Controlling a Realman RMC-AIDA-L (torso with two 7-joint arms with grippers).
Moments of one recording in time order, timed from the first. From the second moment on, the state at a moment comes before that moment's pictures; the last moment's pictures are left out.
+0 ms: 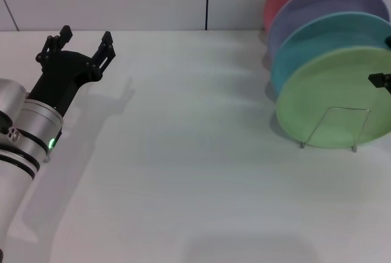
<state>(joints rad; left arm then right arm) -0.41 -2.08 -1.06 -0.48 2.60 0.92 -0.10 0.50 2.09 -0.71 -1.71 -2.43 -1.79 1.80</state>
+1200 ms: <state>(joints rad) -0.40 -2.08 -1.20 -0.46 2.60 1.00 0.04 0.22 2.07 -0.11 -0.41 -0.69 -1.70 0.71</state>
